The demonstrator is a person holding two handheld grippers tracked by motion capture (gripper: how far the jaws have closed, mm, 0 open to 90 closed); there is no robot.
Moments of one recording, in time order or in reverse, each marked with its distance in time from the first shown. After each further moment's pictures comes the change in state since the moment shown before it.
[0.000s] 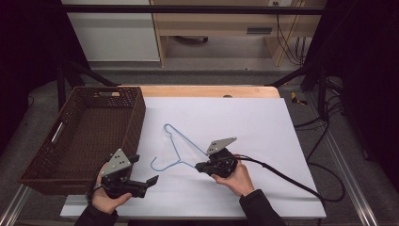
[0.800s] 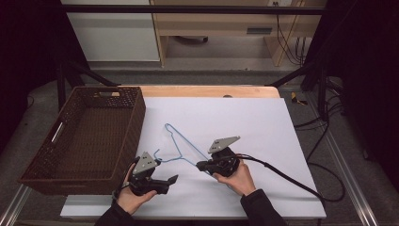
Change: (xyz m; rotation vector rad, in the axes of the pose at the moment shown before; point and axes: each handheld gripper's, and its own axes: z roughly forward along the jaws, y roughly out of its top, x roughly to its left) left arm -0.018 -0.006 0.062 0.053 -0.005 -0.020; right arm -0.003 0.000 -0.006 -0.029 0.009 0.012
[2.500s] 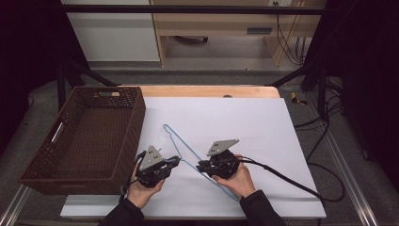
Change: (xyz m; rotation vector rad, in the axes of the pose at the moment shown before) left arm -0.007 0.017 0.013 -0.106 0.023 0.030; right arm 0.006 -0.003 0.001 0.002 -0.067 -0.028
